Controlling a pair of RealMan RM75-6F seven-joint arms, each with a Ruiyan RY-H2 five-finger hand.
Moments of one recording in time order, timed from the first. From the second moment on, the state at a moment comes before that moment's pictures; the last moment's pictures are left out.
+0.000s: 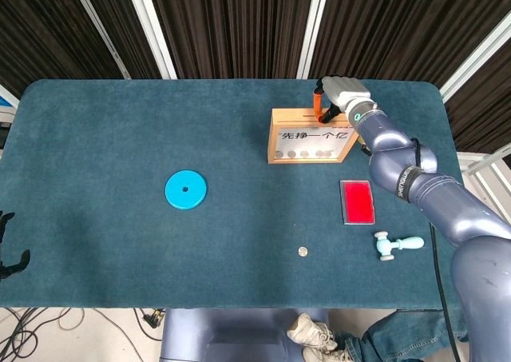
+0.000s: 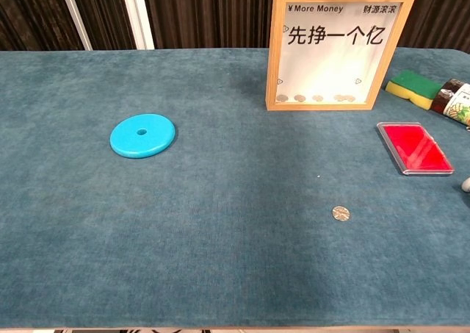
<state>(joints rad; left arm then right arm) -0.13 -1.05 -0.11 -1.81 0.95 1.28 0.17 1.51 -1.22 -0.12 -0.93 -0.47 0.13 0.16</state>
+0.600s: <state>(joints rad) -0.13 -1.05 -0.11 -1.81 0.94 1.28 0.17 1.48 -1.20 -0.09 -0.97 -0.56 0.25 0.21</state>
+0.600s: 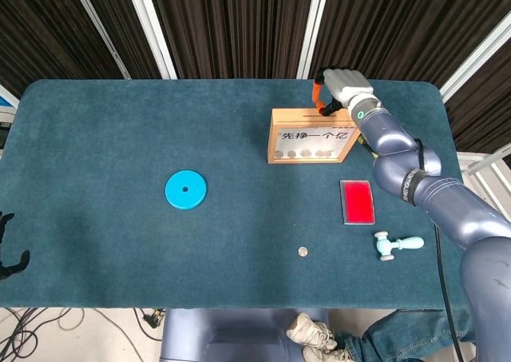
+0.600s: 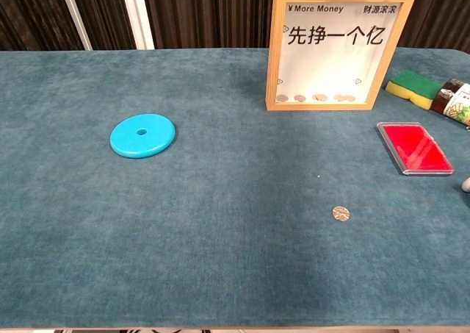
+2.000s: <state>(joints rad) -0.11 -1.05 -0.07 -1.78 1.12 1.35 0.15 0.58 -1.21 -0.17 -1.56 -1.27 1.44 0.19</state>
